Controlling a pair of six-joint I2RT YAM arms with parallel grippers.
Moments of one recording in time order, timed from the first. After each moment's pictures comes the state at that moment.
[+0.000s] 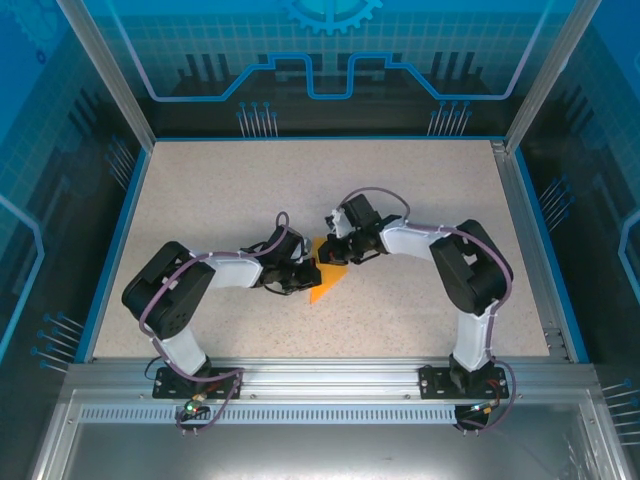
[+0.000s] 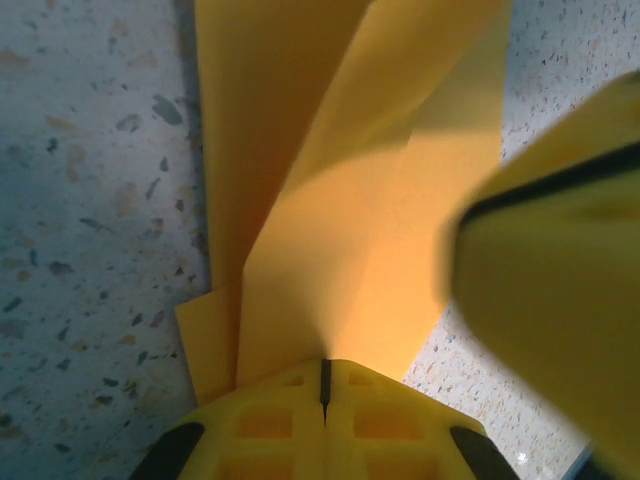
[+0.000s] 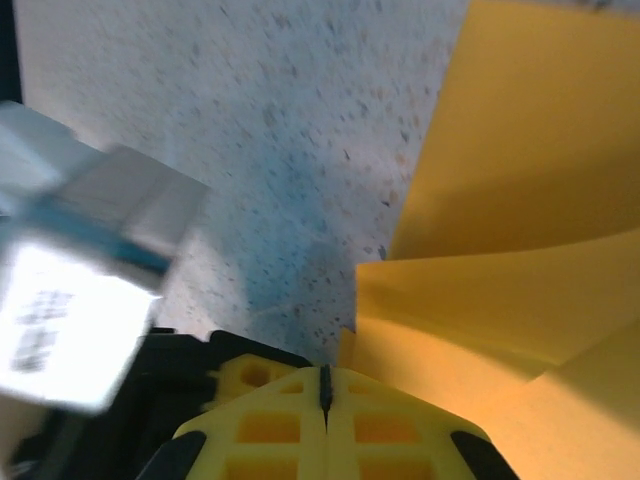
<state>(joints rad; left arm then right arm) -0.56 1.72 0.75 -0.02 0.42 -0.79 0.59 1.93 1.14 -0.25 -0.60 0.56</state>
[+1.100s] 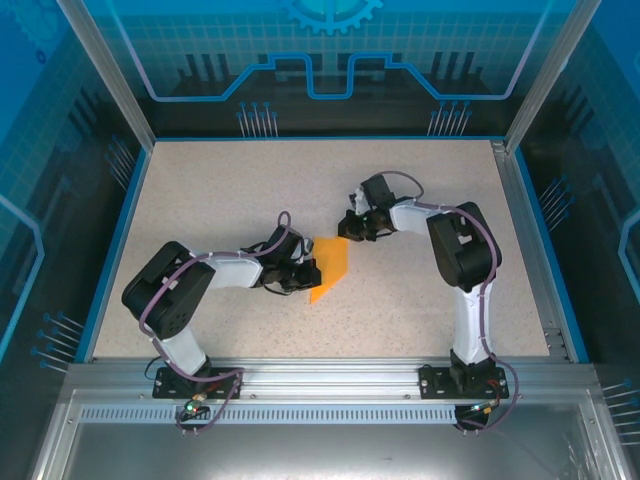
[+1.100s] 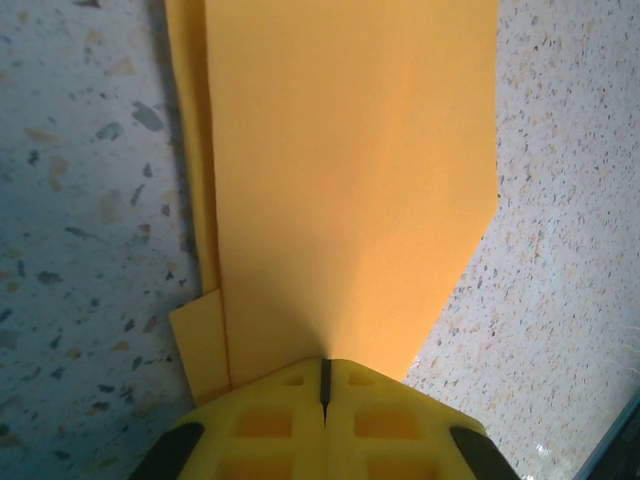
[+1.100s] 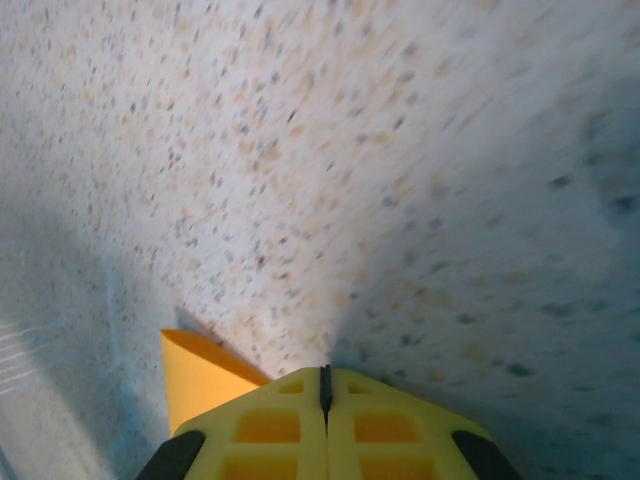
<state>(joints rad) -0.56 1.72 0.75 -0.03 0.42 -0.74 0.39 2.10 1.33 -0.28 -0.50 0.54</state>
